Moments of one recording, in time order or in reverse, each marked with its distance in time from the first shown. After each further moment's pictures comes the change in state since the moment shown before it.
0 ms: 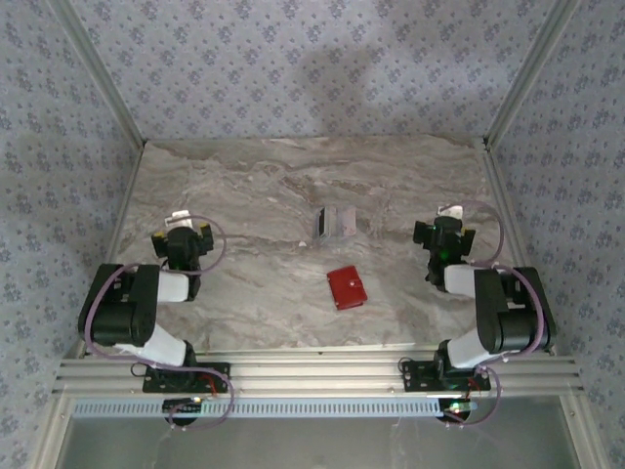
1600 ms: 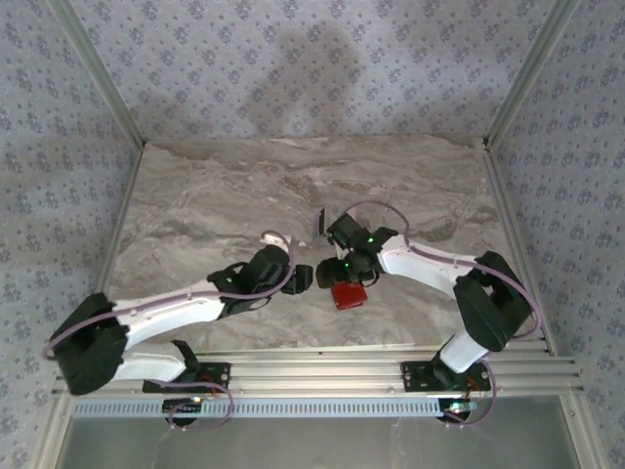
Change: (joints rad) left arm -0.892 -0.314 0.279 -0.903 0.154 -0.612; right arm 0.728 0.077 0.571 -1.169 -0.421 0.416
